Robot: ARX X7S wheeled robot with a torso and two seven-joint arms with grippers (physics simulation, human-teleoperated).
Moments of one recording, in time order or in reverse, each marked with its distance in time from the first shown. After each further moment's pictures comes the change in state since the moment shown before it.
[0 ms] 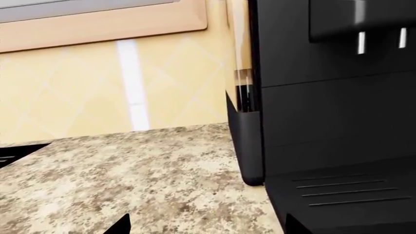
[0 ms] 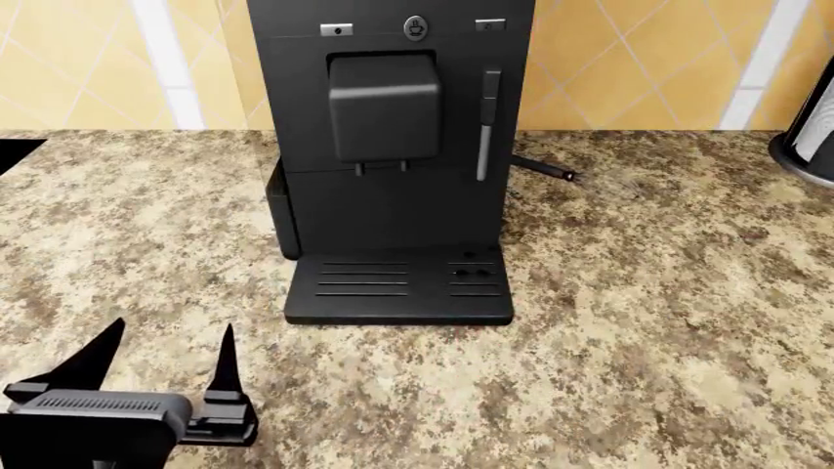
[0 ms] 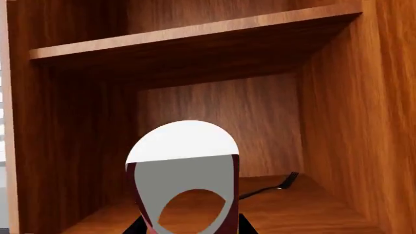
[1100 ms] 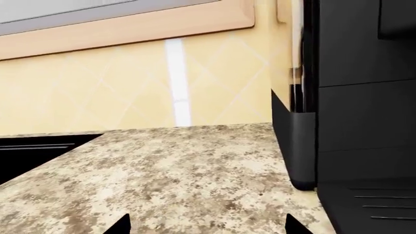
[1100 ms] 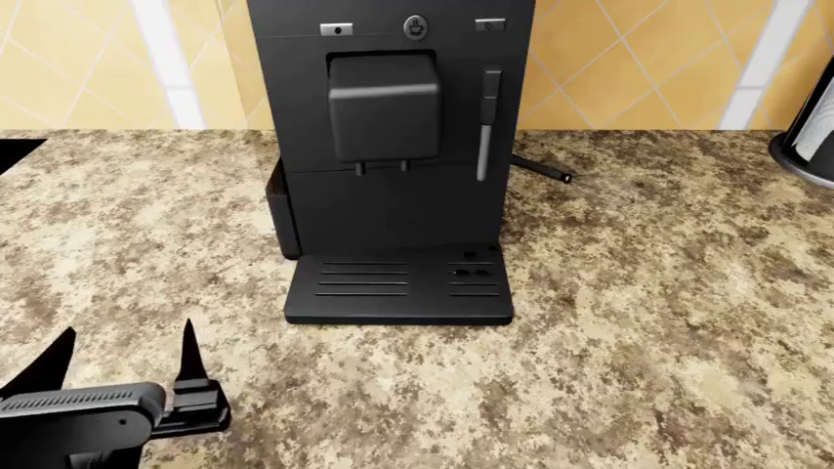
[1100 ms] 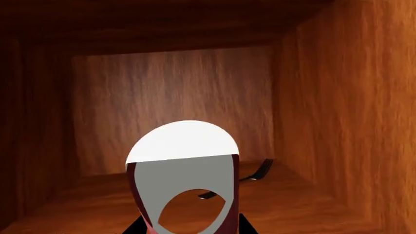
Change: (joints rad) left arm 0.044 -0.023 -0.056 0.007 -0.005 -0.024 -0.135; right arm 0.001 -0.372 0.176 0.341 -1.285 -0.145 -0.691
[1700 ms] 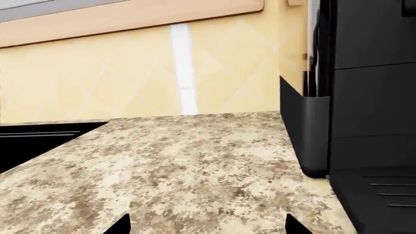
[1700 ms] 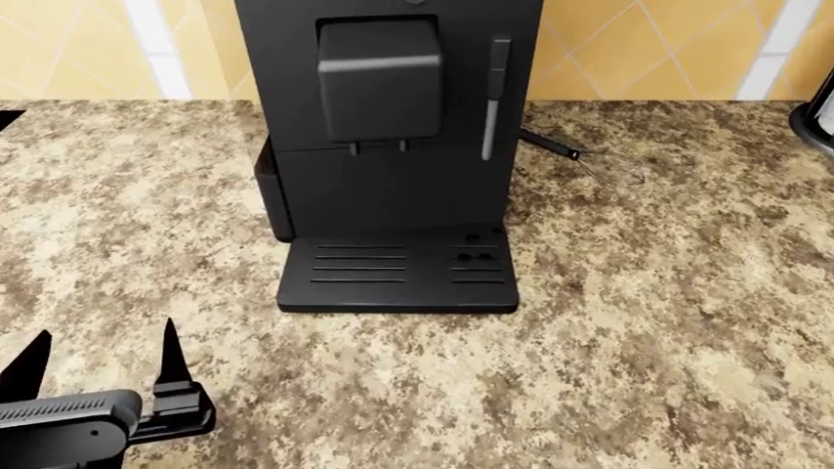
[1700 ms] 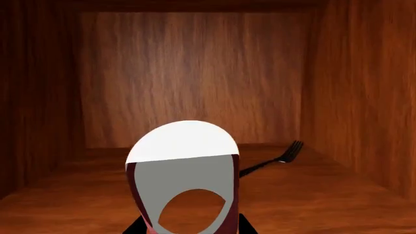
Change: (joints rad) left arm 0.028 -0.044 -0.026 0.026 0.044 0.015 -0.025; right arm -0.002 -0.021 -0.121 0.032 0.209 -0.045 0.124
